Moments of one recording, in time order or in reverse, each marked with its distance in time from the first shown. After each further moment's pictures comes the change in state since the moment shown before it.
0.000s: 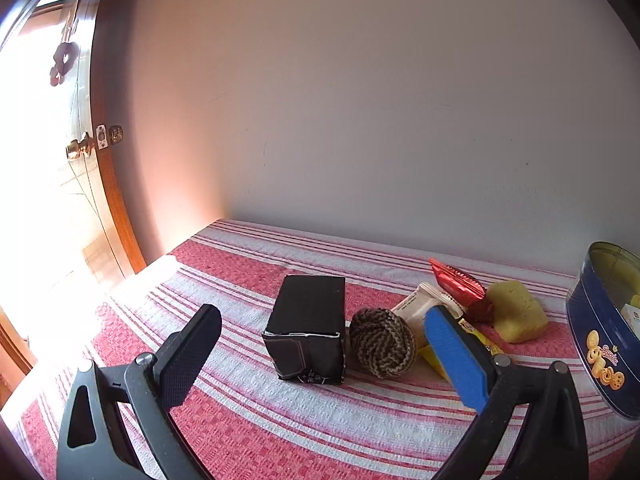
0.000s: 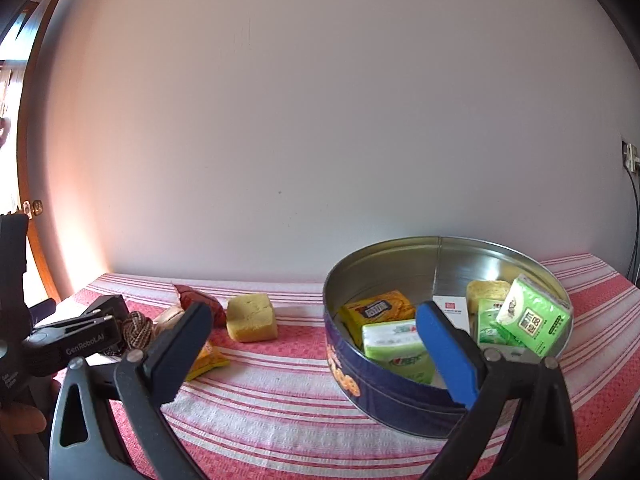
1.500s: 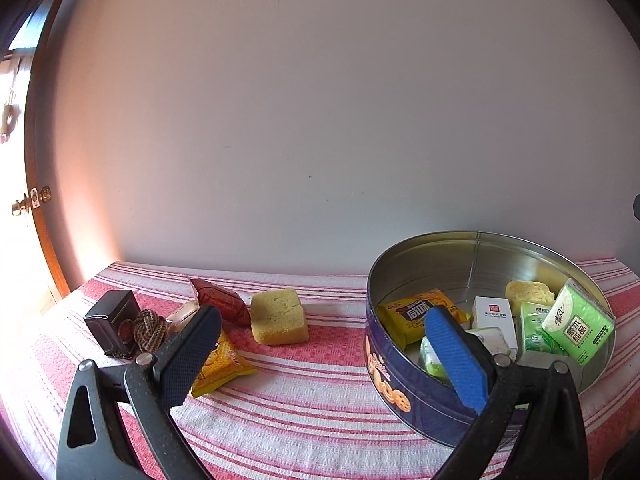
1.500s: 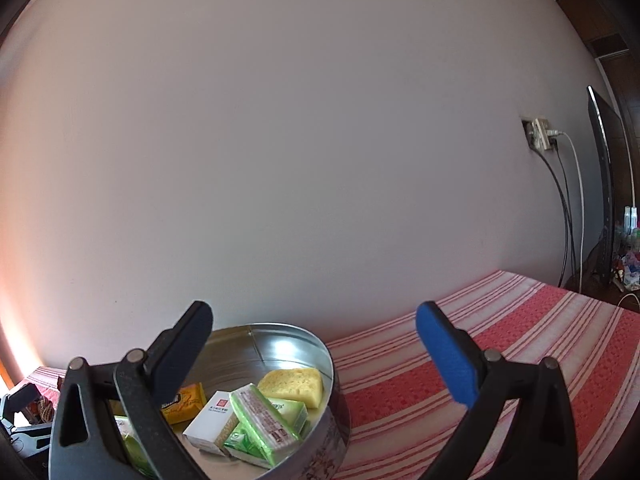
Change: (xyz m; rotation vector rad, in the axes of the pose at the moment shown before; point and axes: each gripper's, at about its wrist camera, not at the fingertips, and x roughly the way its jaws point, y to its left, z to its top) left arm -0.091 -0.188 -0.034 0.137 -0.141 -0.200; right arm -0.050 -0.228 0.019 0.207 -0.263 -0.225
